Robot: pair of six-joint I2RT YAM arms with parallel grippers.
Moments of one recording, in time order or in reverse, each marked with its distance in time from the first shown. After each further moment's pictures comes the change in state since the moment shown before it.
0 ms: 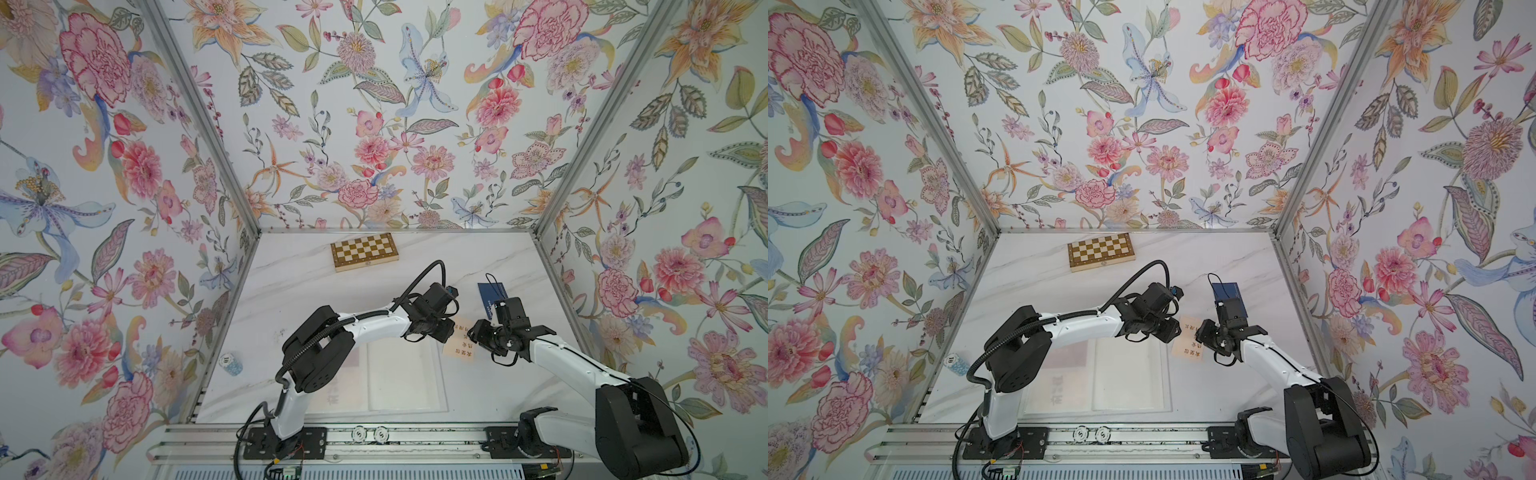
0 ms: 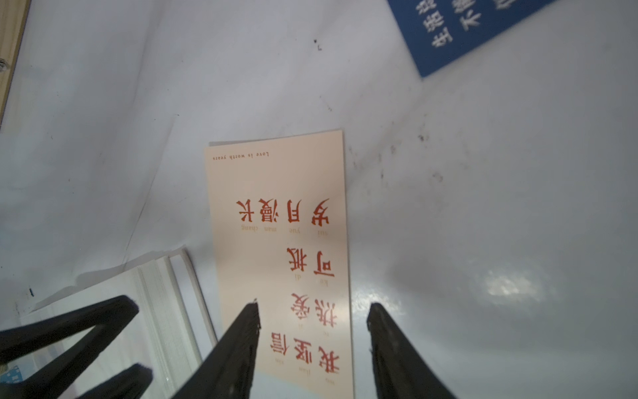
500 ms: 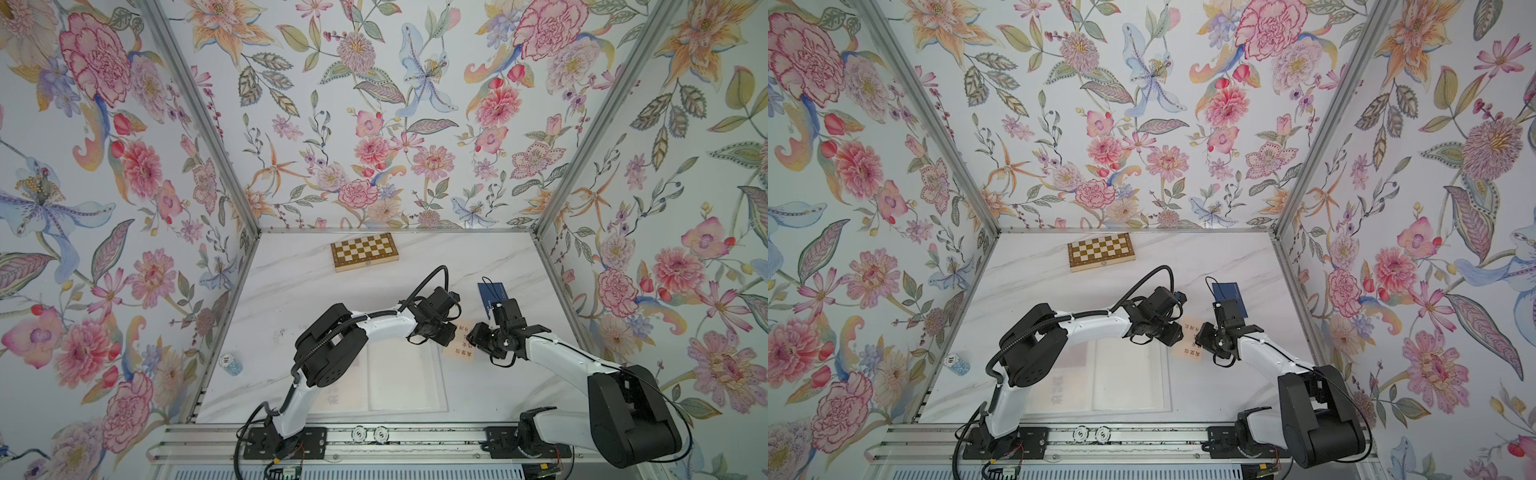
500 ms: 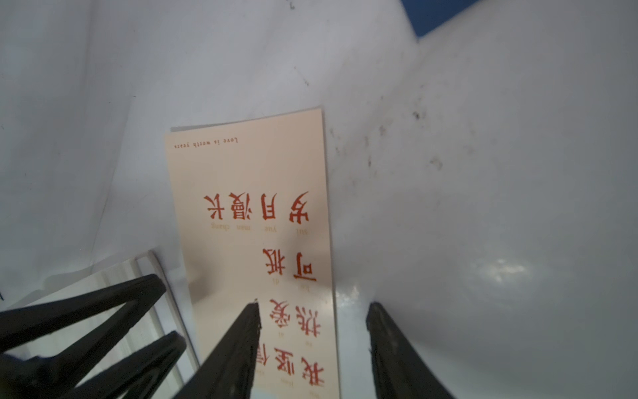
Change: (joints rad) left arm -0.002 0.083 0.027 0.010 0.019 0.000; right arm 0.000 0.058 -0.011 0.018 -0.003 -0.003
